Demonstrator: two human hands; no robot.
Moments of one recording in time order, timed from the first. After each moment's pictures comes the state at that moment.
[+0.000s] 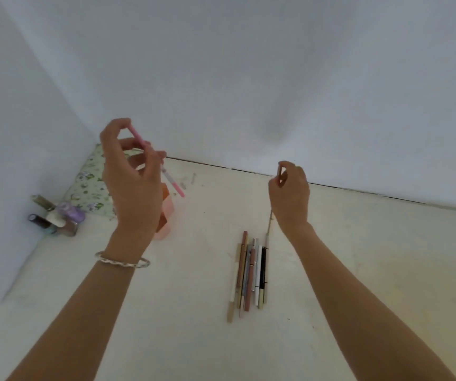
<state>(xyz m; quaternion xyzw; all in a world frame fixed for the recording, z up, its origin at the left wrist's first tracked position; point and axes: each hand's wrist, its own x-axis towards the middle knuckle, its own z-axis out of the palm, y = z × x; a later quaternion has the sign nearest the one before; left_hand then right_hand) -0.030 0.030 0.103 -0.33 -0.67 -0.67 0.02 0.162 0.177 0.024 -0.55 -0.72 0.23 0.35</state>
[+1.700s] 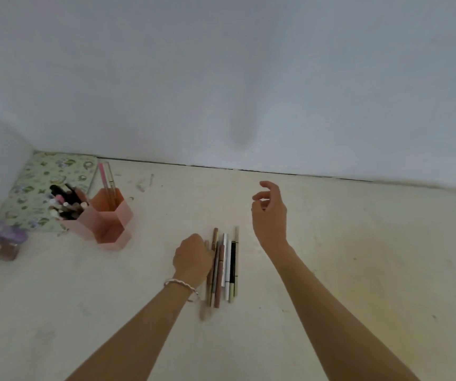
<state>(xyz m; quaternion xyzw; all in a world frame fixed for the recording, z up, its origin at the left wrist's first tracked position) 0.095 0.049 -0.044 -0.38 -0.86 -0.12 -0.32 0.219 0.152 -0.009 -0.59 -0.63 0.35 0.36</state>
